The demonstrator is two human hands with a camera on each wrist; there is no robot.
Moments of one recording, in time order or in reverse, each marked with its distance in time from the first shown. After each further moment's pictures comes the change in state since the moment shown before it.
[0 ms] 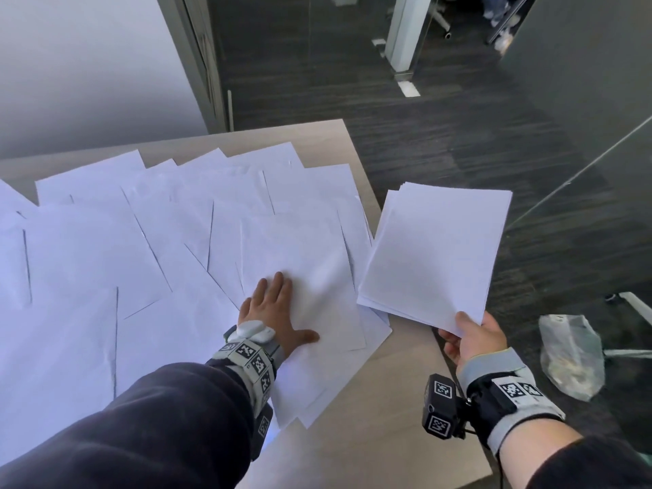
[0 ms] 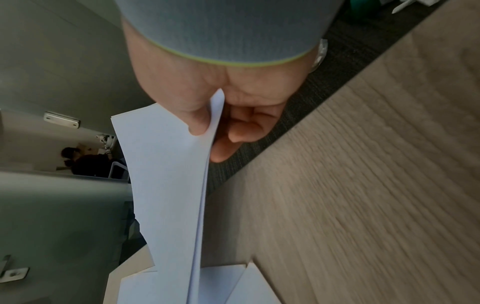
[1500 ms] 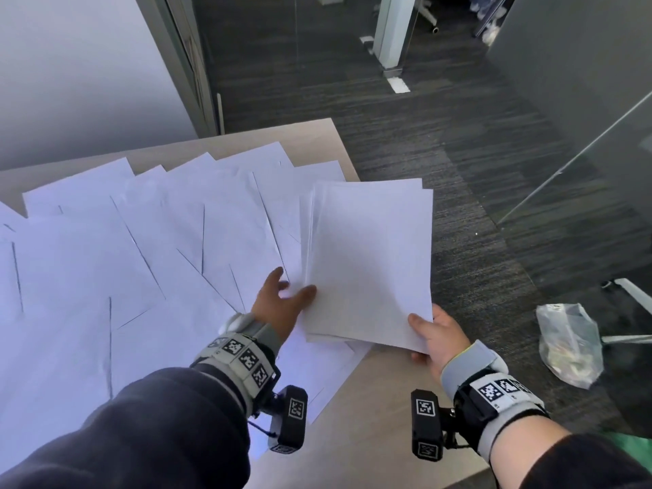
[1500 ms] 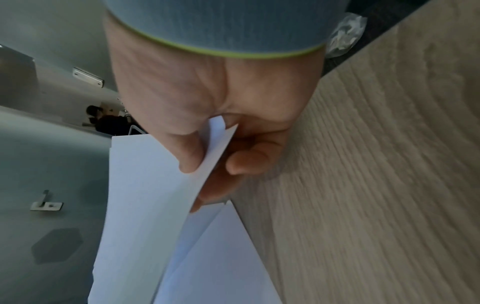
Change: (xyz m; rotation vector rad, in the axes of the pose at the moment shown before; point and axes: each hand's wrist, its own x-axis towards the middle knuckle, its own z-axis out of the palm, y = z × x) left_hand -0.002 0.030 -0.022 -1.032 0.036 -0.254; right_hand -0.033 0.007 0.014 -0.192 -0.432 0.036
